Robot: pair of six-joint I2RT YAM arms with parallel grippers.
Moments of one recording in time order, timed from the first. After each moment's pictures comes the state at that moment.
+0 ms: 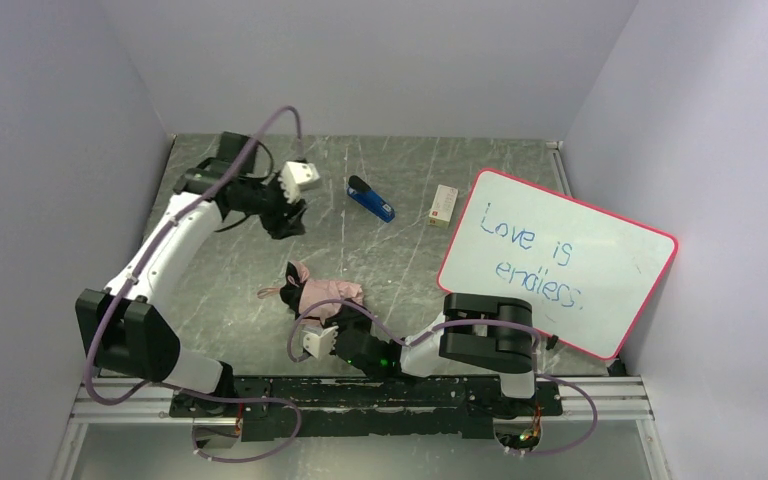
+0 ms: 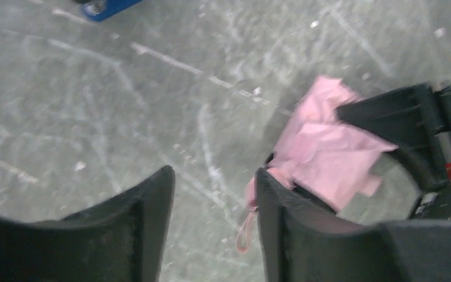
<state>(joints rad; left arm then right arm) -0.33 1.45 1.35 -0.85 0.55 0.70 1.40 1.91 0.63 0.79 0.70 -0.81</state>
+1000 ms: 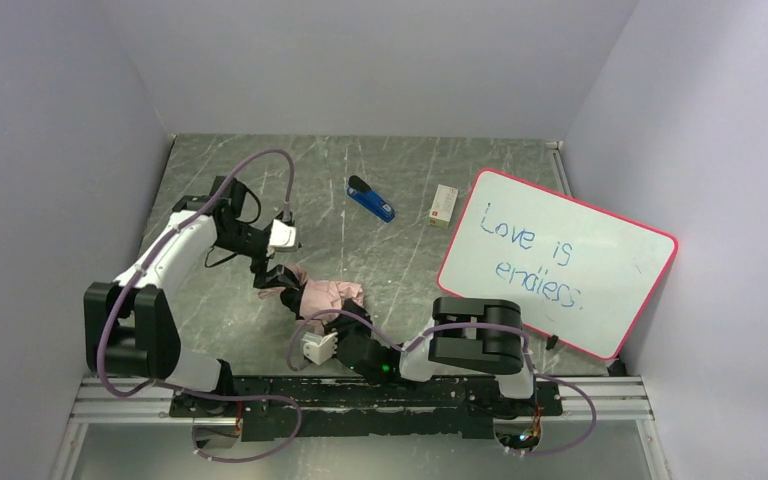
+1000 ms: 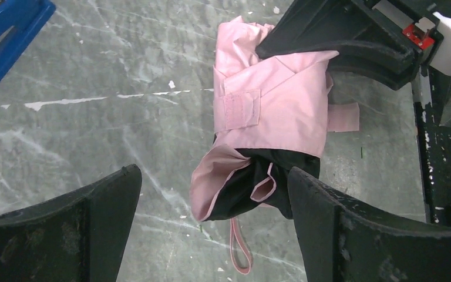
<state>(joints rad) -0.12 1.42 1.05 -1.00 0.93 1.44 1.42 1.96 0.61 0.91 0.75 -0.93</state>
